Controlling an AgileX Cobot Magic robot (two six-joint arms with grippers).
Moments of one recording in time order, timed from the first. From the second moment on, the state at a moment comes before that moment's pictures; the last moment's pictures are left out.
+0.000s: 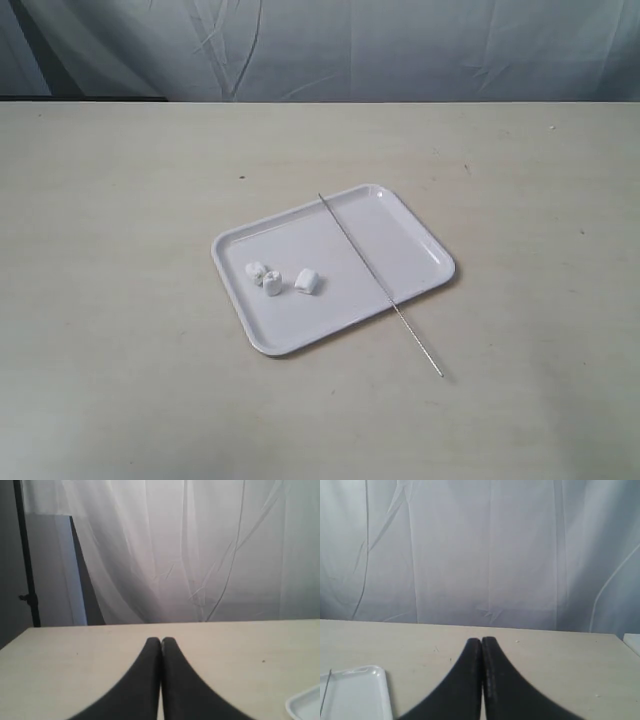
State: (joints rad) left arm 0.00 0.00 0.00 0.36 0.04 -0.33; right arm 0.05 0.02 0.00 0.03 0.04 -0.11
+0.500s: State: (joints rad) left arm 0.01 0.00 0.00 -0.19 0.26 0.27; right arm -0.05 0.02 0.00 0.05 0.30 -0.09
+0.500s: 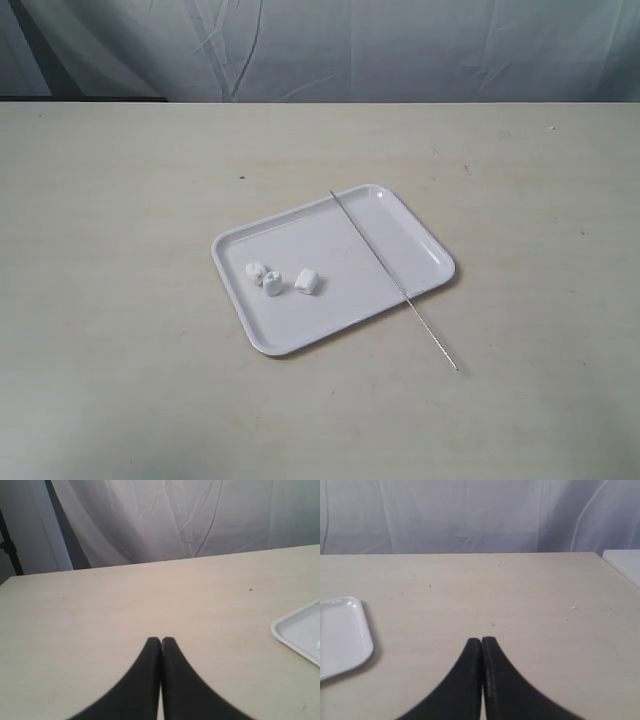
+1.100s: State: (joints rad) left arm 0.02 0.00 0.00 -0.16 0.29 0.15; right arm -0.08 0.02 0.00 -0.01 0.30 0.00
